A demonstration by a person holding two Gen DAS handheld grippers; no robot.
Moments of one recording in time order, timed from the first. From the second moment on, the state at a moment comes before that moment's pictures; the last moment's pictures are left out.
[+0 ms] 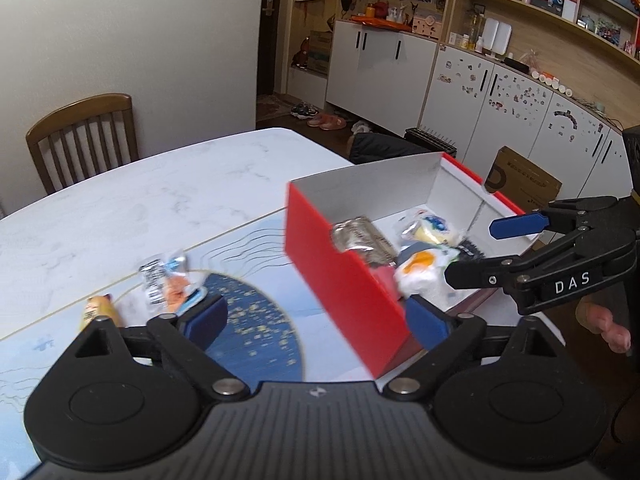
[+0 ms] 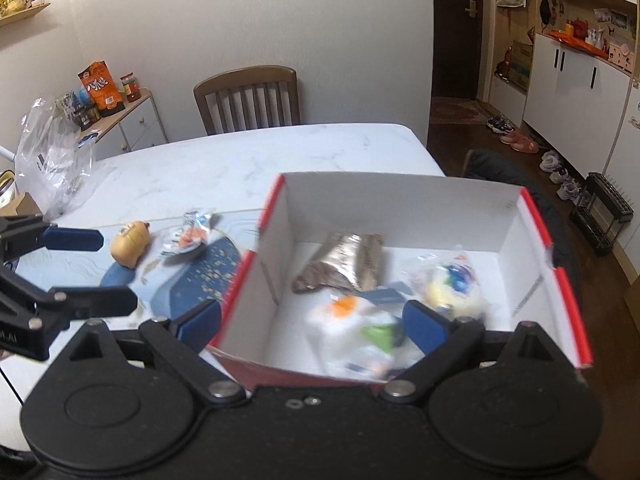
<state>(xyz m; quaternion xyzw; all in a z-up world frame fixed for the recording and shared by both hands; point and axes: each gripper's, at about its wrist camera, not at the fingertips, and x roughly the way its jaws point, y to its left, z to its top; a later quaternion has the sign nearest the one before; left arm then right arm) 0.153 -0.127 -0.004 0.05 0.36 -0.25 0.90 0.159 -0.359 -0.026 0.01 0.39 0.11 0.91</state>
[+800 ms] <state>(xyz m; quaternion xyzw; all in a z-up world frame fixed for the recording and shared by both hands) 0.184 -0.007 -0.041 0.03 0.37 -0.17 0.91 0.235 -0.206 -0.030 -0.04 0.37 0.14 0.92</state>
